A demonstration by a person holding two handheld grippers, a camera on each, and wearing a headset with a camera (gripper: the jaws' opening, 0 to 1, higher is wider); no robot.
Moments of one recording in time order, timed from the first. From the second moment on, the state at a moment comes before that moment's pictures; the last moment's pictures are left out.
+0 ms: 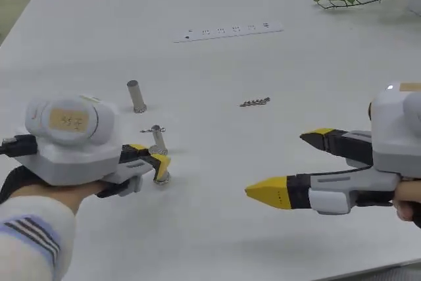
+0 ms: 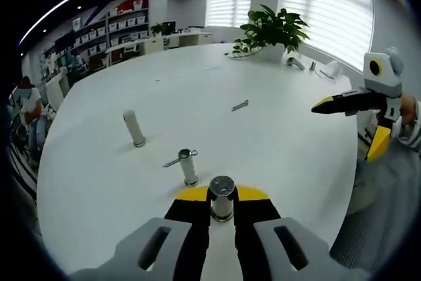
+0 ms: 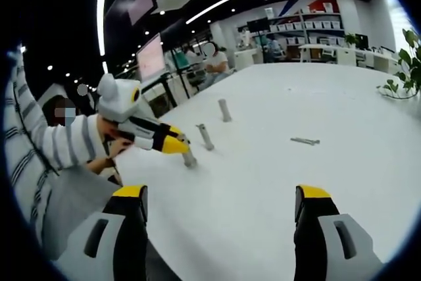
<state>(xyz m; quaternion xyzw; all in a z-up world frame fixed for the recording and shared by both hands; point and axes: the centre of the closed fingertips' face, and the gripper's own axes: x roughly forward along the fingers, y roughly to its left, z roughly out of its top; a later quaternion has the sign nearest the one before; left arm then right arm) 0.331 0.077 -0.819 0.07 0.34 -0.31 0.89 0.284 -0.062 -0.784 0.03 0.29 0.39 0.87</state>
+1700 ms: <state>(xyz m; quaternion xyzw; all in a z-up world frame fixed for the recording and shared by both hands) 0.324 0.077 -0.802 0.00 0.26 -0.30 0.92 0.283 -0.057 -0.790 0.04 0.30 0.39 0.87</state>
